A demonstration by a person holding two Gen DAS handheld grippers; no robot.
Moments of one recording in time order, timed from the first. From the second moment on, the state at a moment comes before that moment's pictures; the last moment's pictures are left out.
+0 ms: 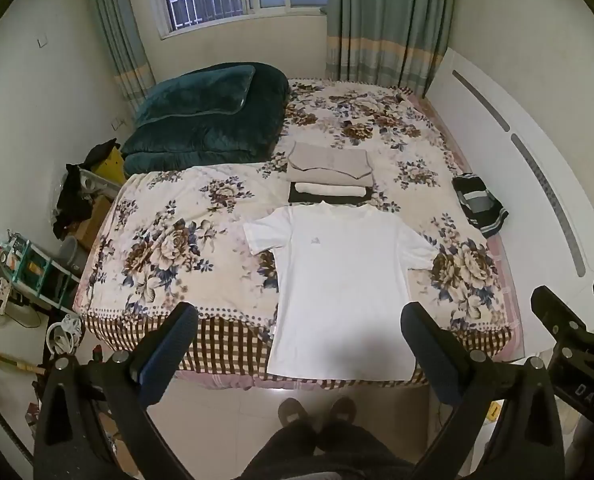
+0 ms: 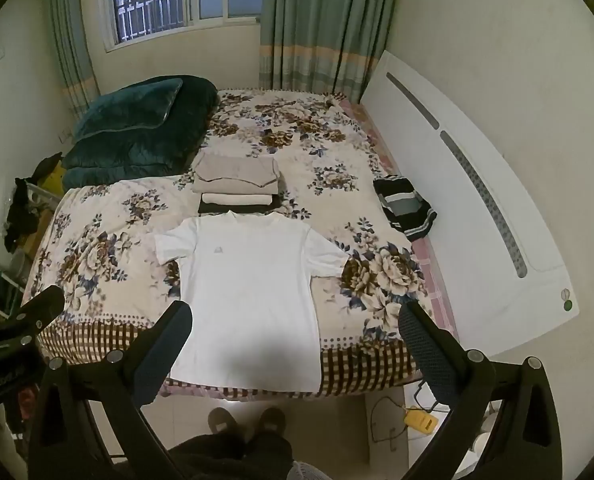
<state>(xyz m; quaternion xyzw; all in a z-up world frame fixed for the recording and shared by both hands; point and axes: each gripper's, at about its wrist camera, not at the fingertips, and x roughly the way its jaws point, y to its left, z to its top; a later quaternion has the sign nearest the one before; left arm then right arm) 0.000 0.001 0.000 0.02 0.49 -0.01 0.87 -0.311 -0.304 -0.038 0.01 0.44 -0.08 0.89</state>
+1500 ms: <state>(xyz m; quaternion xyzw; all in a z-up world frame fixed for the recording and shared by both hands) 0.001 0.003 0.002 0.01 0.48 -0.02 0.88 -0.307 -0.301 -0.020 0.01 0.43 -0.08 0.90</state>
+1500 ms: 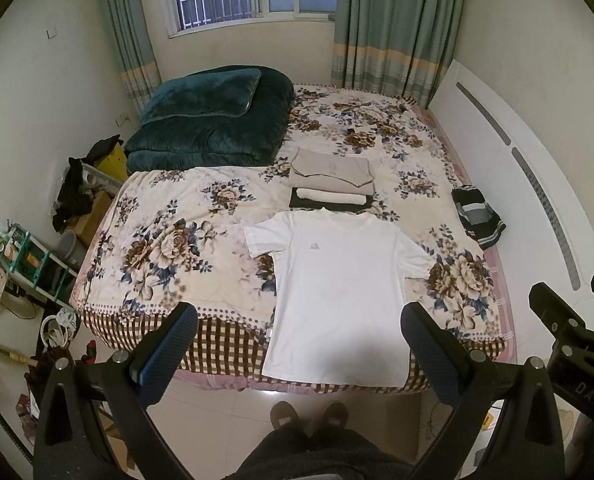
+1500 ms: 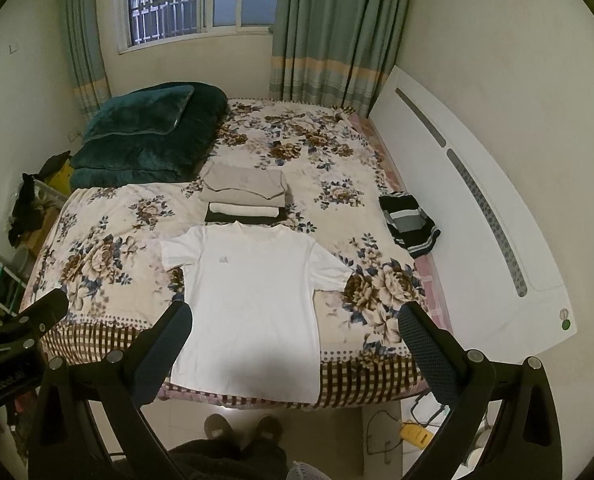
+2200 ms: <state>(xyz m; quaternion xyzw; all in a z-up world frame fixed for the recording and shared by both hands) -0.003 -0.003 0.001 0.01 0.48 -0.02 0.88 -0.310 -0.299 -0.020 0.01 0.43 -0.08 0.90</state>
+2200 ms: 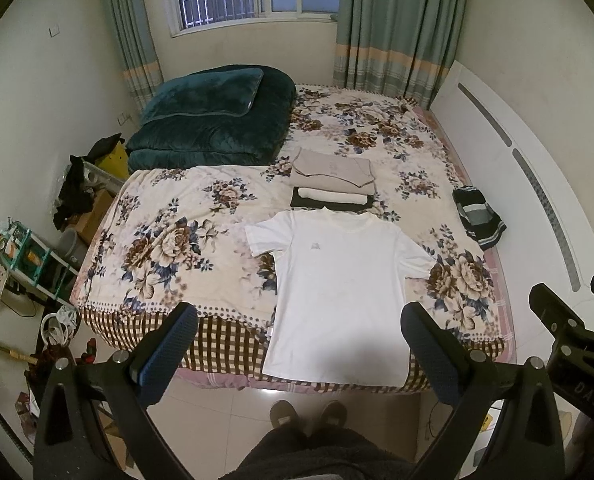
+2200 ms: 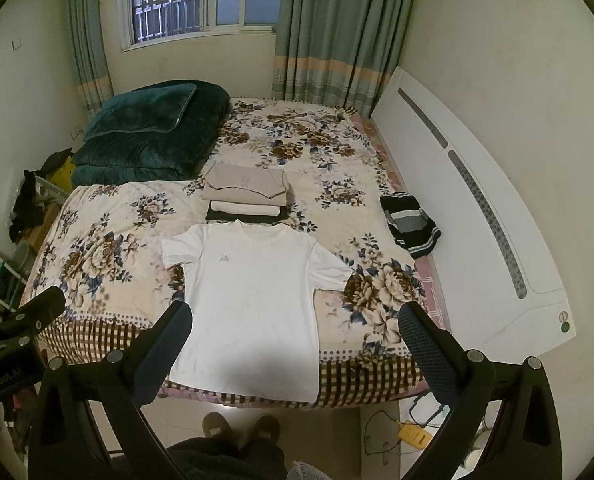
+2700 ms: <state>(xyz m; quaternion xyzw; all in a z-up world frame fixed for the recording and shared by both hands) -0.004 -0.010 -0.006 0.01 0.48 -0.02 0.88 -0.311 -0.299 -0.020 0.01 0.43 -0.08 0.90</state>
